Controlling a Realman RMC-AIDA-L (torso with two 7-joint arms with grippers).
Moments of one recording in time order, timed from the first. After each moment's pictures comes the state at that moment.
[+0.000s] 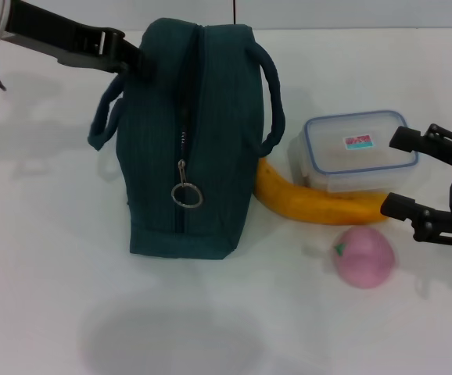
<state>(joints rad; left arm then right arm) -0.76 -1.95 0.87 1.10 2.27 1.65 -2.62 0.34 2.02 -0.99 -0.58 -1.40 -1.85 1.06</state>
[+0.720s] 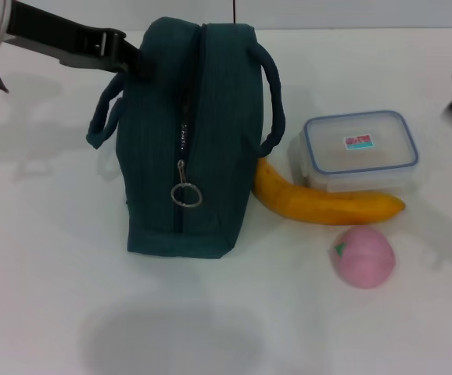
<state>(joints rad) -0.75 -1.96 0.86 1.10 2.26 1.64 -2.60 0.35 2.02 -0.99 -0.30 -1.04 -1.85 1.06</state>
